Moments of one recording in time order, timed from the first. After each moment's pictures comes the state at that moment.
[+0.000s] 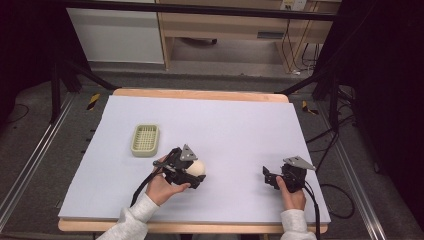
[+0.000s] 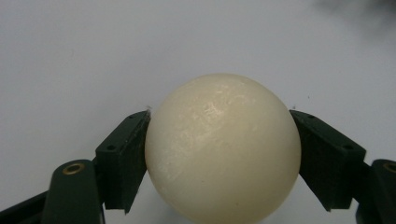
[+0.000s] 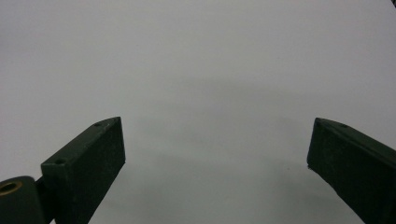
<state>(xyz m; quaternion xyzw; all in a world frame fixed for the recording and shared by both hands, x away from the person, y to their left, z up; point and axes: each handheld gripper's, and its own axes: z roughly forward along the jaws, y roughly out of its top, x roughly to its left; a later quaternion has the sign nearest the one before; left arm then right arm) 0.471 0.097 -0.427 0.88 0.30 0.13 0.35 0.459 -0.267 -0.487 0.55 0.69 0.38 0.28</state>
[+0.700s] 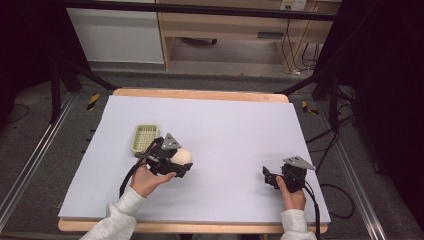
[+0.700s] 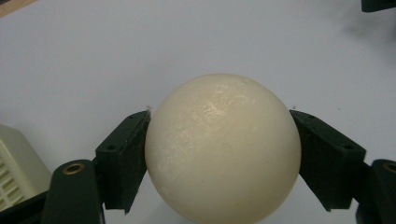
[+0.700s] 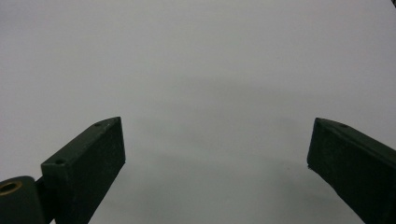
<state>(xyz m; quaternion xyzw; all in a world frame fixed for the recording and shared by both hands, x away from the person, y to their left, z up) 0.482 0.135 -0.402 0.86 0.33 0.15 0.36 0.459 -0.268 -0.487 0.55 0.69 0.38 0.28</state>
